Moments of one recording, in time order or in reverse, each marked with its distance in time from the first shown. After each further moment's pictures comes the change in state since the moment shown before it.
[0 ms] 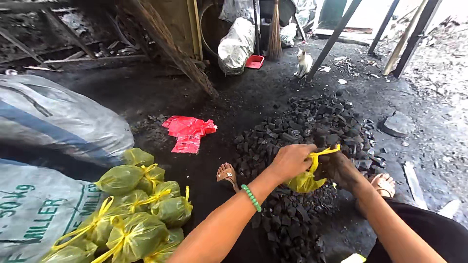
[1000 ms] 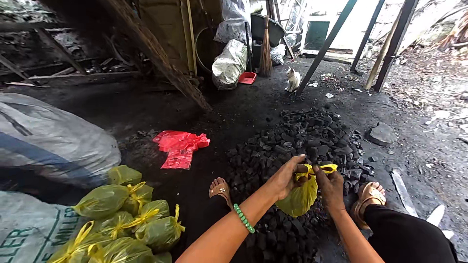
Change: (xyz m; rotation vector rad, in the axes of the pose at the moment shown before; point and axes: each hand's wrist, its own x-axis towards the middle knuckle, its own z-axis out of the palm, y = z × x) left_hand -0.007 0.028 -0.001 -1.231 0.013 -0.670; right_hand -0.017 0.028 0.044 -0.103 0.544 -0.582
